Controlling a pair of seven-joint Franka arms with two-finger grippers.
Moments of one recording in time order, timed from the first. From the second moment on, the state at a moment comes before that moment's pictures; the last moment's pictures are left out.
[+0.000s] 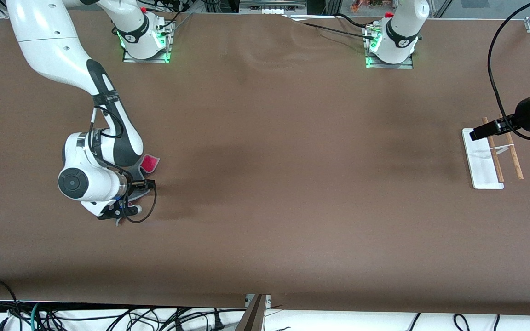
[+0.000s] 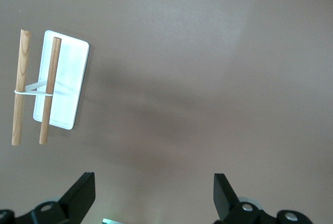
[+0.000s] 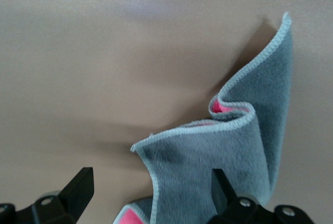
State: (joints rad) left arm 0.08 0.14 0.00 -1.56 -0.04 1.53 -0.25; right arm 0.14 0.70 0.00 -1.60 0.00 2.12 -0.02
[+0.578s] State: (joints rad) left arm 0.08 0.14 0.00 -1.56 -0.04 1.53 -0.25; right arm 0.14 0.73 0.00 -1.62 0.00 2.20 -0.02
